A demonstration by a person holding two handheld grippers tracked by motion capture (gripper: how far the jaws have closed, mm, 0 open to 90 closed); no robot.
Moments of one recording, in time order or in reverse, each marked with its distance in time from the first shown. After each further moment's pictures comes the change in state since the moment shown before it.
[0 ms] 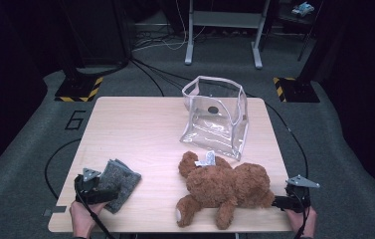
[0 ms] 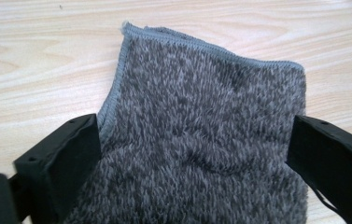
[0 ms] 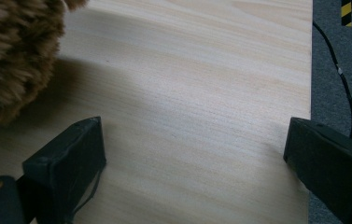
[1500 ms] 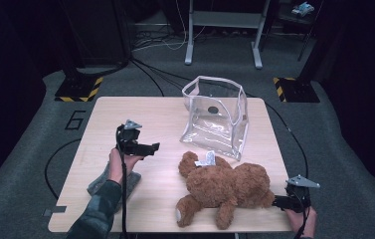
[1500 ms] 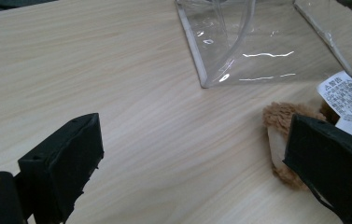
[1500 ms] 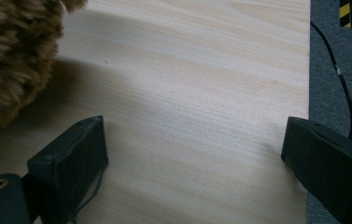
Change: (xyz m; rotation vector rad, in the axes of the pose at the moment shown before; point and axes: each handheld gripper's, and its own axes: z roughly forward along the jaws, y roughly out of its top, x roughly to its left) left arm -0.075 0.151 0.058 -0.033 -0.252 0.190; right arm 0.000 0.000 0.000 -0.006 -0.004 0.004
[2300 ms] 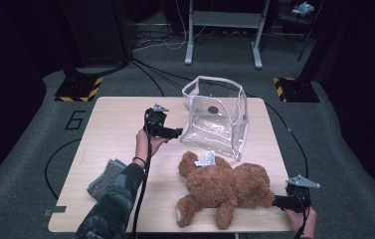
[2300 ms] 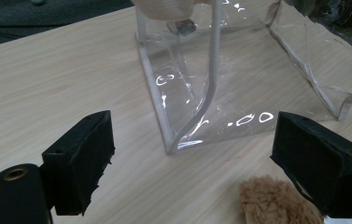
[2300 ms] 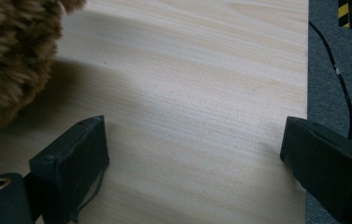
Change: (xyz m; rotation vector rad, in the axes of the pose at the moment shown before) left arm -0.029 0.060 0.065 -0.007 -0.077 0.049; right arm 0.000 0.000 0.000 -0.003 -0.004 -0.001
